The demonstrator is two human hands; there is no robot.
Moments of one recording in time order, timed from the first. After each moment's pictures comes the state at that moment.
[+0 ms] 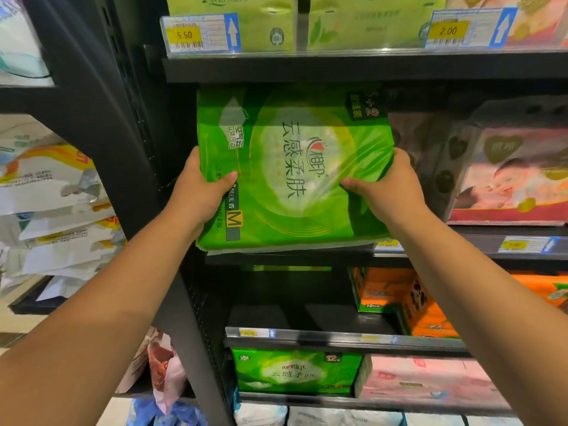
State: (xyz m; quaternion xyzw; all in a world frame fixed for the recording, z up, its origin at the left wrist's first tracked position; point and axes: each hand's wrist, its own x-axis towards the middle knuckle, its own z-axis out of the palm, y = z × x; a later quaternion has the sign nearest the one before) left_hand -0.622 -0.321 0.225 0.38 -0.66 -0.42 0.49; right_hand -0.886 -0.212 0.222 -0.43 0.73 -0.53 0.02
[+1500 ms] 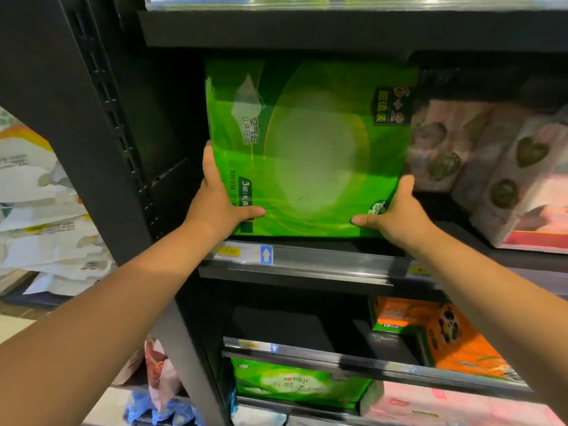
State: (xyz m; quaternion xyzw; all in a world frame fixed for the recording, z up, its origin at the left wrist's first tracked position) left_hand -0.652 -0.397 0.169 0.48 -0.75 -0.24 0.40; right_hand -0.926 -0.283 0.171 -0.48 0.75 -0.43 0.14
